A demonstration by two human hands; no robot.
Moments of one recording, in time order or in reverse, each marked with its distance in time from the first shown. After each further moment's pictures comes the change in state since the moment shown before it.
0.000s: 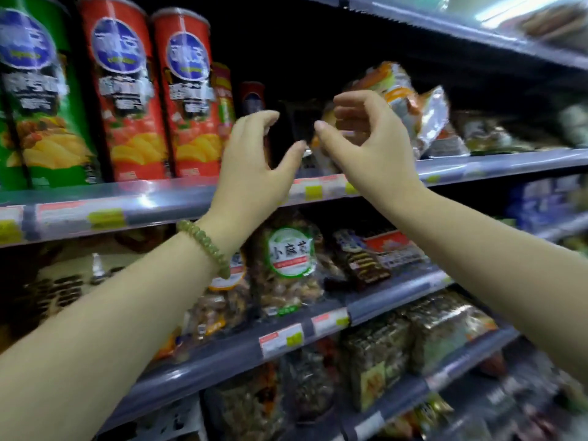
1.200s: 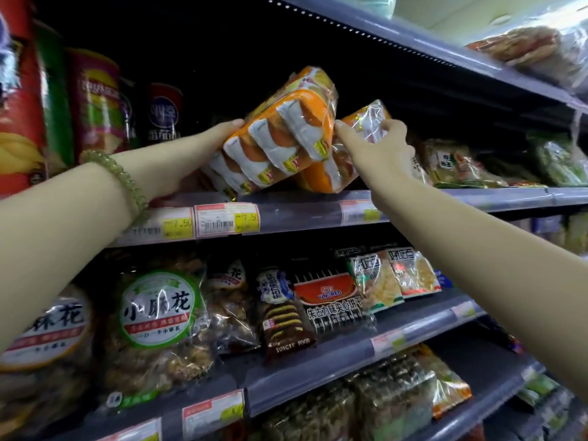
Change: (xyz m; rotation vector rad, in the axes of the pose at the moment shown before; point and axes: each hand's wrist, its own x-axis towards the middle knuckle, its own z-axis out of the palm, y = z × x) left_hand 0.100 -0.013 0.125 -0.205 -0.263 -0.635; right_hand 0.097 0.175 -0.079 0.002 0.066 0.559
